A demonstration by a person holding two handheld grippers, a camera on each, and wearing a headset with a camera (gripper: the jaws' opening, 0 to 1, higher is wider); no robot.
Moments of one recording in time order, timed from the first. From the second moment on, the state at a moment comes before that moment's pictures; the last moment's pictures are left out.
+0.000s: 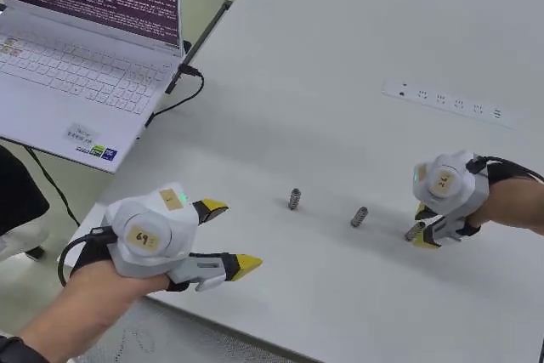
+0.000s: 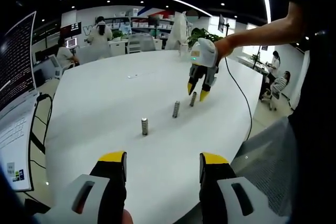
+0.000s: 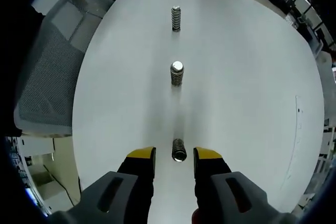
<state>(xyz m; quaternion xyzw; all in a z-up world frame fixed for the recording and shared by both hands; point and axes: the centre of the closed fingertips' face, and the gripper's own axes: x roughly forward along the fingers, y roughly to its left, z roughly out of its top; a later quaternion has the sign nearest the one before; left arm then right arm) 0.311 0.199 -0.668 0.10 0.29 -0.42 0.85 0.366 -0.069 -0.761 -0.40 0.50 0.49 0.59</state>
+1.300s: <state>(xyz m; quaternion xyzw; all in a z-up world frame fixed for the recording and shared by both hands) 0.310 0.199 -0.665 0.10 0.28 -0.43 0.85 0.335 -0.073 -0.740 -0.18 0.42 0.35 0.82</state>
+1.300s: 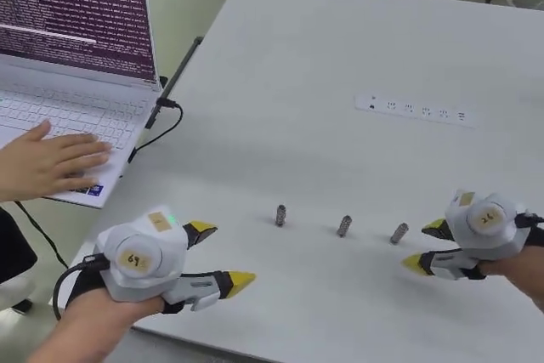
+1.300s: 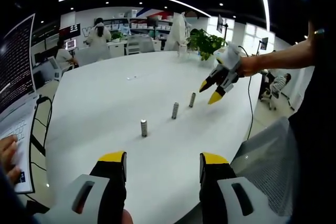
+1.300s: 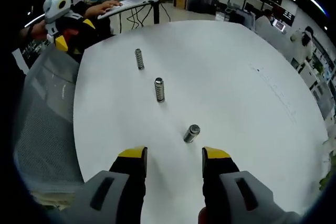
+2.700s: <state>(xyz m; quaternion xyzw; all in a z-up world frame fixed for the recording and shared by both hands) 0.312 0.203 -0.658 0.11 0.27 -0.43 0.85 0.254 -0.088 -0.717 -0.07 0.36 0.26 0.89</state>
